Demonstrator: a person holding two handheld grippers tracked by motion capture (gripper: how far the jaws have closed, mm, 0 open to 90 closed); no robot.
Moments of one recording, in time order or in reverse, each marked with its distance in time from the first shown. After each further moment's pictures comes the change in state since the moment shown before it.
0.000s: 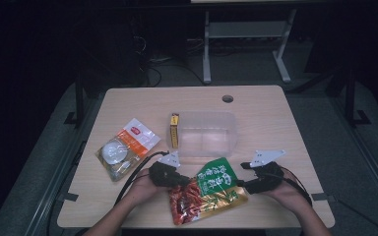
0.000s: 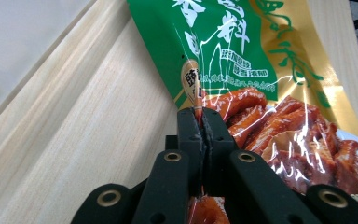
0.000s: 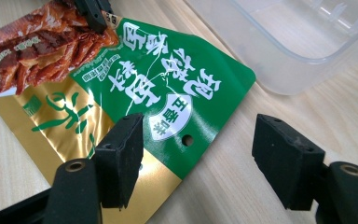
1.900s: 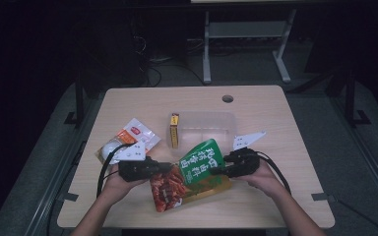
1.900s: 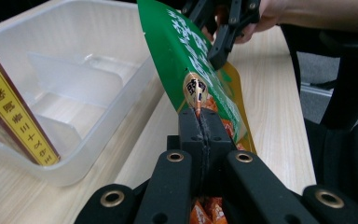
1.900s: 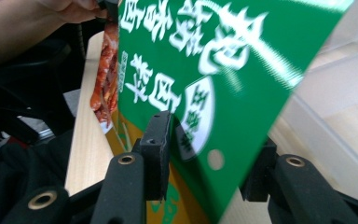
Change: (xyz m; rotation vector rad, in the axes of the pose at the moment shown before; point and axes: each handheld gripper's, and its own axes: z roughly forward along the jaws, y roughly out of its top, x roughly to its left) left arm -0.017 0.001 -0.095 -0.297 0.079 0.095; right arm -0.010 0.050 0.044 -0.164 0.380 0.052
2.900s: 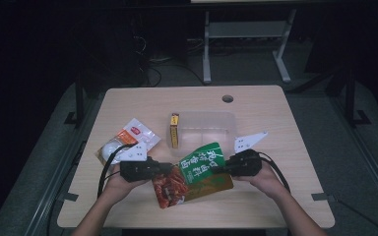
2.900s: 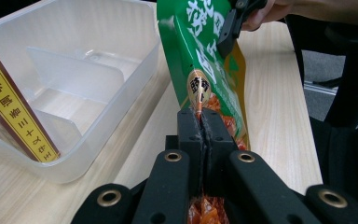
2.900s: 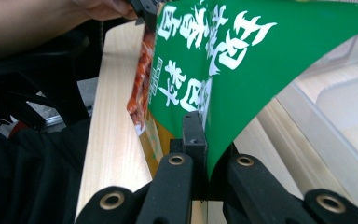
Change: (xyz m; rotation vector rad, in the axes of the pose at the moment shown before) left arm 0.002 -0.005 0.004 0.020 0.014 0.002; right arm 0.012 0.007 -0.010 0.001 0.039 -0.079
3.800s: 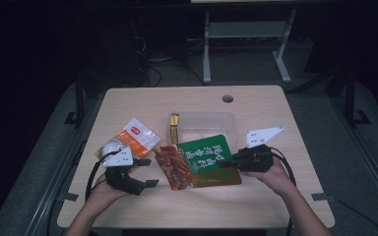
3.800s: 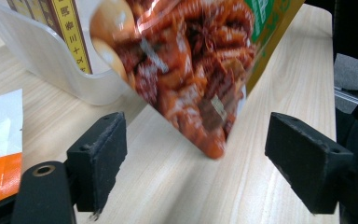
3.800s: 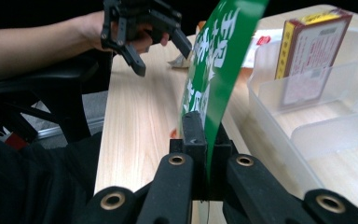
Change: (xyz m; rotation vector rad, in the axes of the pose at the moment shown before) left arm -0.004 -0.036 -0.025 0.050 0.122 -0.152; right arm 0.013 0.019 -0.035 -0.088 -0.030 -0.049
